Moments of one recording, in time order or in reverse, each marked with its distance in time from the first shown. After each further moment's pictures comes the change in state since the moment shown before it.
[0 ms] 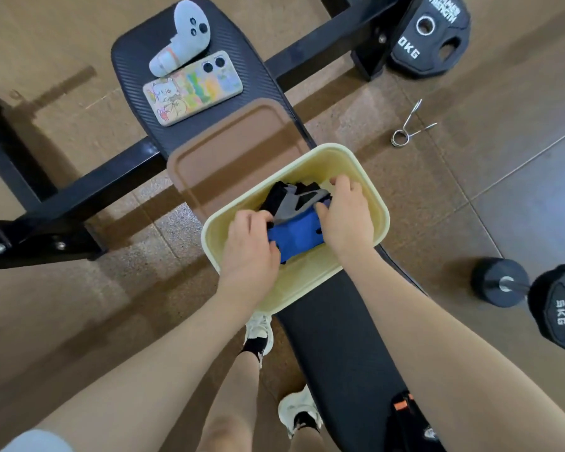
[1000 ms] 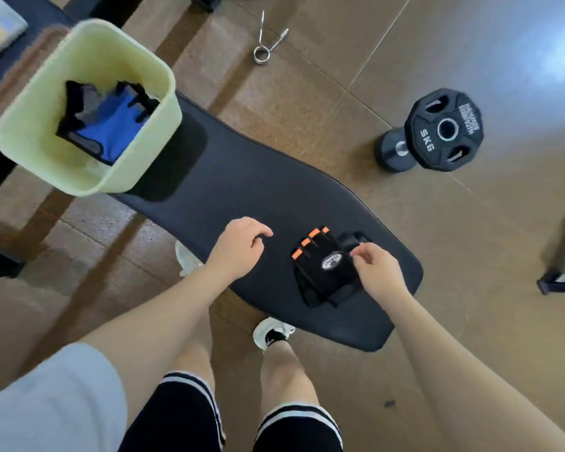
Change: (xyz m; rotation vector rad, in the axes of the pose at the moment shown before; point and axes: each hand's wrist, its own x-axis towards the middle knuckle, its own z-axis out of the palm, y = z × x) left_hand -0.200 0.079 0.177 0.128 -0.519 0.341; right_hand -0.322 0.338 -0.019 0.406 0.010 0.575
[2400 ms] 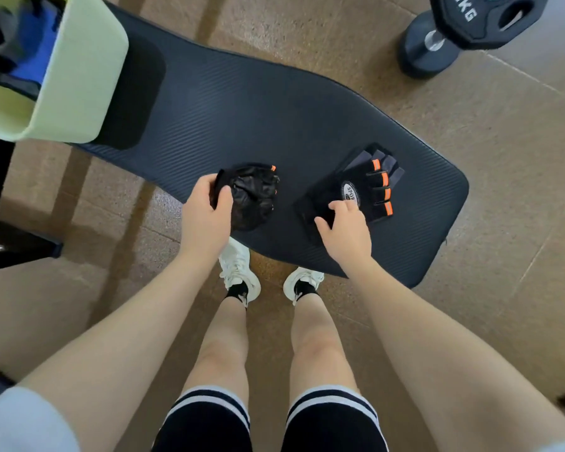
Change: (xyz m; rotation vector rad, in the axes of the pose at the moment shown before) left_hand -0.050 0.001 0.049 -0.254 0.379 -0.292; right_hand 0.010 0.072 0.119 -0.095 0.002 -0.107
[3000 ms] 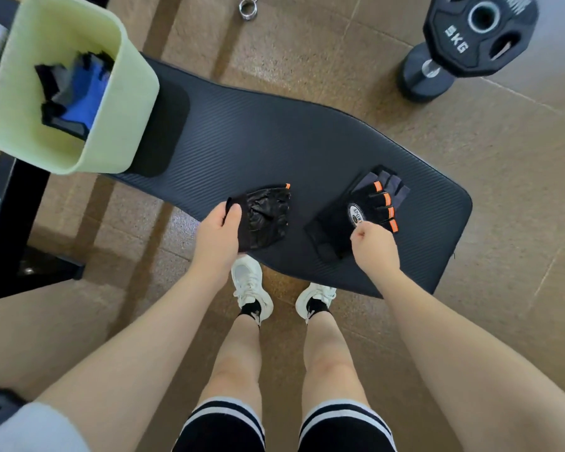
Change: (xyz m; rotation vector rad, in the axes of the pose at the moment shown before) left_hand 0.000 0.008 -0.020 -0.204 -0.096 -0.126; right_hand 0.000 0.006 -0.026 0.085 0.058 0.141
